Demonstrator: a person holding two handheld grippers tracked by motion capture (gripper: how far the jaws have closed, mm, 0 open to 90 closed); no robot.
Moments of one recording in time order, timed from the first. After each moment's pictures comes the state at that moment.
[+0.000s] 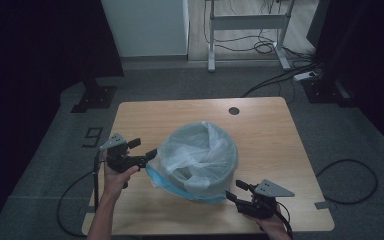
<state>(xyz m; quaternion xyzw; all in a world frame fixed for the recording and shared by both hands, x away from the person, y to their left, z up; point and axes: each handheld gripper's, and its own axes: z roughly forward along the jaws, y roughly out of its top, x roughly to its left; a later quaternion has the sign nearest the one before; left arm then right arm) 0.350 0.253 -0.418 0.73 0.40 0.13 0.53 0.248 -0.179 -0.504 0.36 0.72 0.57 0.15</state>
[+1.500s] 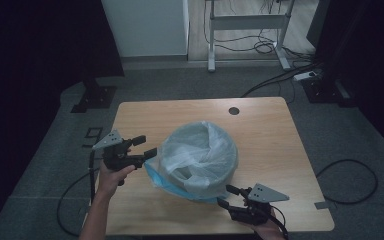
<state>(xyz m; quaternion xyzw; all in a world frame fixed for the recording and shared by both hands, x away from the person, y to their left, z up) 0.342 0.253 -0.389 0.76 0.30 0.11 0.56 0.233 -0.160 -0.488 0.32 0.73 0.59 0.12</state>
